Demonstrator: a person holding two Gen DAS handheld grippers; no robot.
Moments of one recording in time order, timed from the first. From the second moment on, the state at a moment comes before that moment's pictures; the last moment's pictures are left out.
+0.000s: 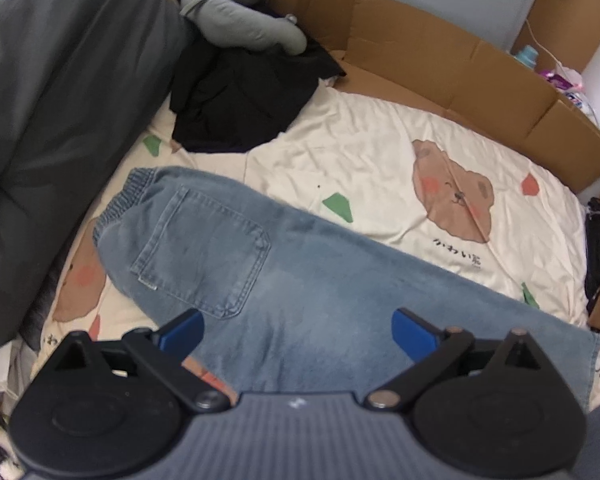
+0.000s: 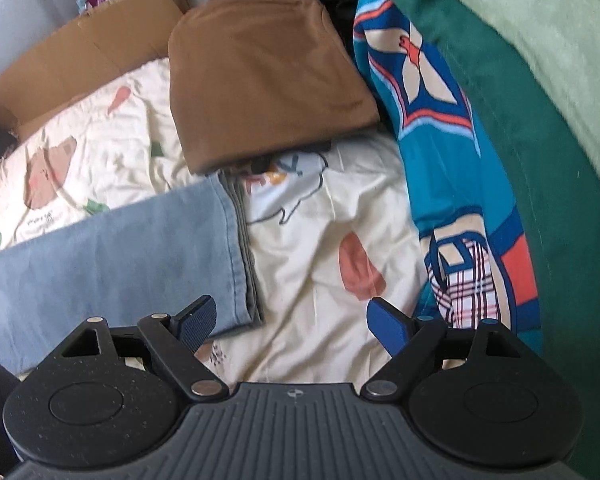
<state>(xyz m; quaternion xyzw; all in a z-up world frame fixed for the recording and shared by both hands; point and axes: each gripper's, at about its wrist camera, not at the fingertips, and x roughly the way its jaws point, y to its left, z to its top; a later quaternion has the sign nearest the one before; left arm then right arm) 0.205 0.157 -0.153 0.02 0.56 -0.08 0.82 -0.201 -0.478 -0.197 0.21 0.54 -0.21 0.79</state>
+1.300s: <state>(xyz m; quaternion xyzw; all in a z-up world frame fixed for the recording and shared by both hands) 0.207 0.098 -0.301 0.08 0.65 -0.13 0.74 -0.139 -0.492 -0.373 0.37 0.56 -0.12 0.73</state>
